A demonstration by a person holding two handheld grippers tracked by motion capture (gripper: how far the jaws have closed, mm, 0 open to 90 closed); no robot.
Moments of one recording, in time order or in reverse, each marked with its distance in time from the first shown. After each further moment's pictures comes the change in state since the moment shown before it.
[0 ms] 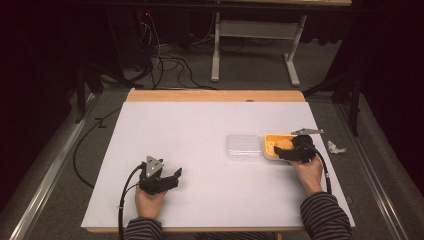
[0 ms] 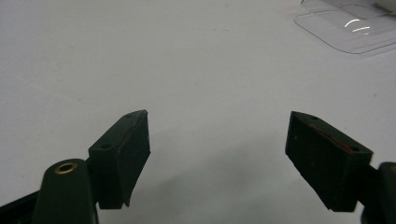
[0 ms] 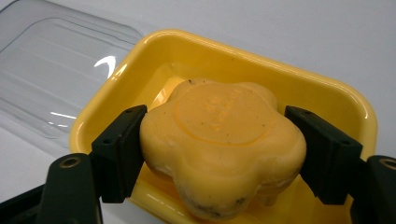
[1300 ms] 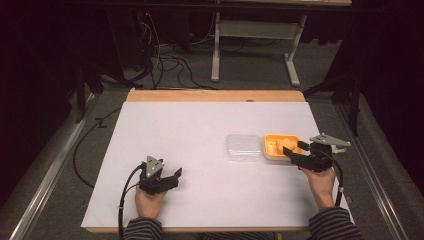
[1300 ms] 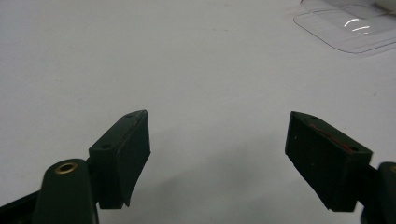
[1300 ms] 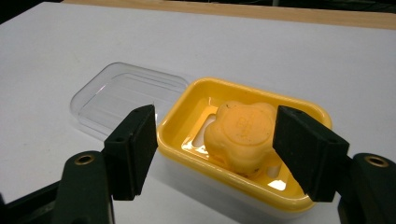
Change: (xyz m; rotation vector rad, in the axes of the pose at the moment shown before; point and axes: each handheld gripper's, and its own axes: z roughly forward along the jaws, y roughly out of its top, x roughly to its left) left arm 0.000 0.000 0.000 0.000 -0.002 0.002; right arm 0.009 -0.014 -0.068 -0.216 0.078 0.047
